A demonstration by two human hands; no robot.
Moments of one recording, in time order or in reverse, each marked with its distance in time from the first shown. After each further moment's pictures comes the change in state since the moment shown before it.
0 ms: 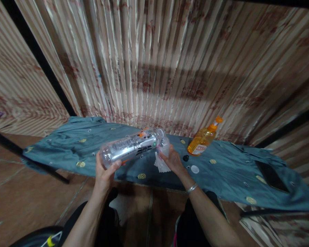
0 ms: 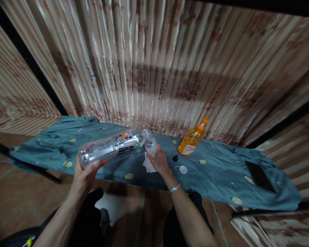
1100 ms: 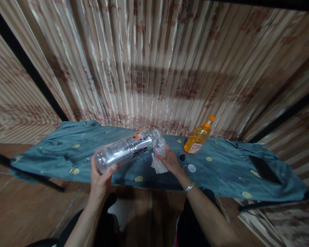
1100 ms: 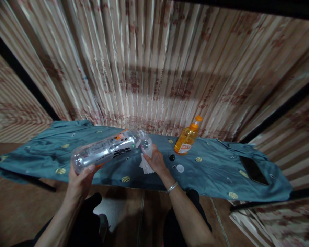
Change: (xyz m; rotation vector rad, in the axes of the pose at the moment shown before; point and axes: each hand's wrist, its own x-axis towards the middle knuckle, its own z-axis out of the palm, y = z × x) left_hand 0.000 0.005 0.008 -0.003 0.008 -0.037; right_hand 0.001 -0.007 -0.005 0.046 -0.032 0.044
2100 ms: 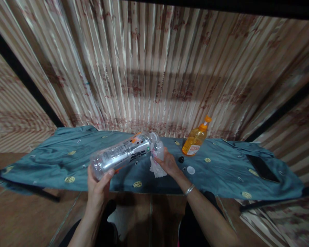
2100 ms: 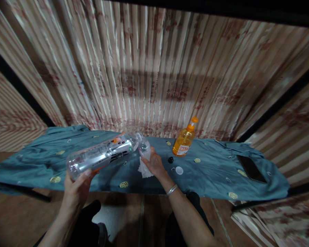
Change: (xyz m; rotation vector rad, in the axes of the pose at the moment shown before) left_hand -0.001 -0.003 0.005 0.005 0.069 -0.019; right_hand 0.002 -0.001 -0.001 0.053 -0.006 -0.007
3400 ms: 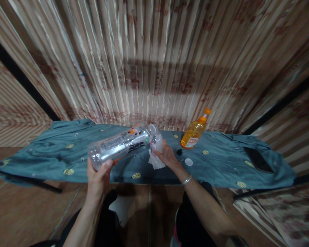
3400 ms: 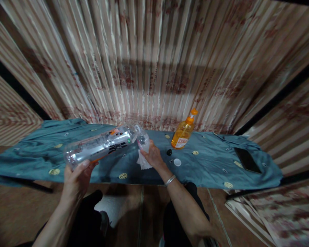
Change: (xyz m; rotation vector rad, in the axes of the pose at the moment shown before) left_hand -0.003 0.008 0.011 -0.047 0.005 -0.064; right_hand 0.002 0.004 0.001 -0.068 -0.005 0.024
